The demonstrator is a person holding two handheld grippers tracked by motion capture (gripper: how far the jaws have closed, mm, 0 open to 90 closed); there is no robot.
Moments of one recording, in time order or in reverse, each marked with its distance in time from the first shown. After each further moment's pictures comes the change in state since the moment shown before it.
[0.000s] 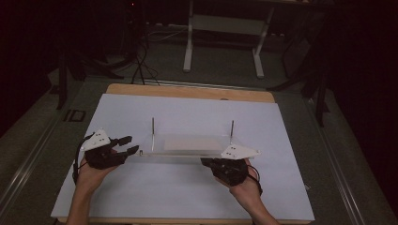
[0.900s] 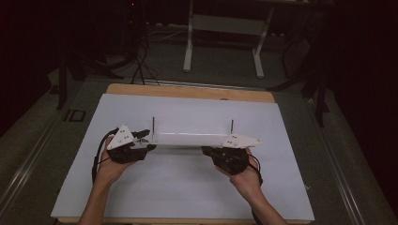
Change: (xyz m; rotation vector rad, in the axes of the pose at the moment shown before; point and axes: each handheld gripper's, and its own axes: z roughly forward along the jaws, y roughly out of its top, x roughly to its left) left arm -0.024 0.027 0.046 -0.025 0.012 0.152; right arm -0.013 0.024 0.001 -0.021 -0.027 -0.010
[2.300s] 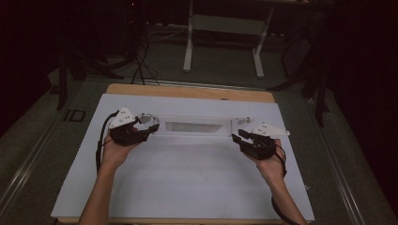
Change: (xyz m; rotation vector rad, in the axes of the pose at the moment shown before) left arm 0.032 0.027 0.017 -0.022 0.030 -0.083; right arm -0.093 -0.027 -0.027 0.000 -0.247 0.020
